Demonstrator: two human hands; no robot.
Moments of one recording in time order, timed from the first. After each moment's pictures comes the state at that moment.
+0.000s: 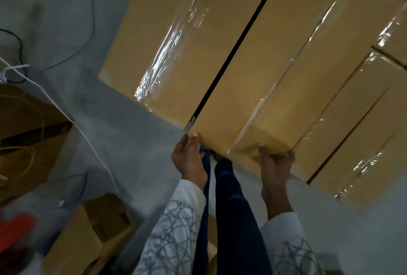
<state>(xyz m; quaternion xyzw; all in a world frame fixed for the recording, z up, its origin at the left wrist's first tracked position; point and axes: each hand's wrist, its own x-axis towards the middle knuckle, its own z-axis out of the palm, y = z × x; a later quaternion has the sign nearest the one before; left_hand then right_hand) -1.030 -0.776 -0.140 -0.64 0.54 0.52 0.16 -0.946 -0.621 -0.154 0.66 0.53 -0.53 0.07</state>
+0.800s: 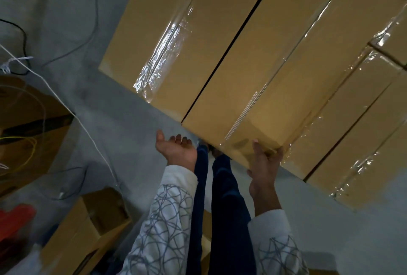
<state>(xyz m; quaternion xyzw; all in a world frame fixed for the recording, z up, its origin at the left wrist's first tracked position) -1.050 -0.798 -0.142 -0.71 0.29 0.64 0.05 -0.940 -0.637 -0.152 0.68 0.45 -0.57 0.09</state>
